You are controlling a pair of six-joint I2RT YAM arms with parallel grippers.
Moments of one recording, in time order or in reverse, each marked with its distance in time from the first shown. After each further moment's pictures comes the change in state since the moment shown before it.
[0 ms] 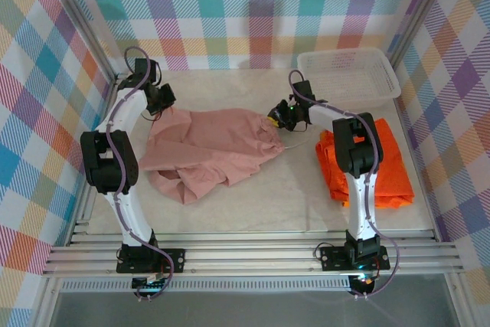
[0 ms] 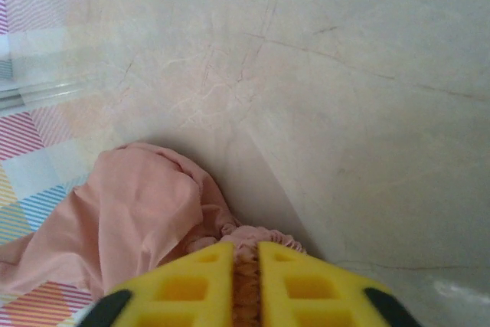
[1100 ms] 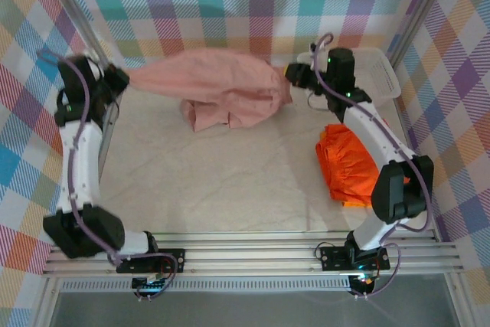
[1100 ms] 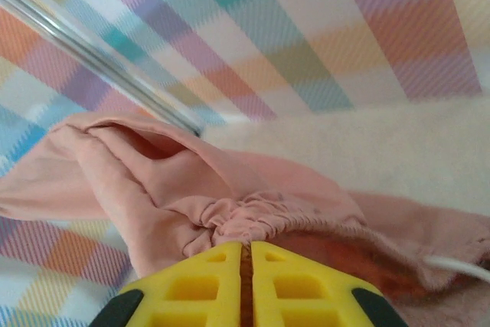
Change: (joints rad) left arm 0.224 -0.642 -0.305 0.194 0.159 -0.127; right arm -0.040 -0.592 -0.179 0.147 0.026 -0.463
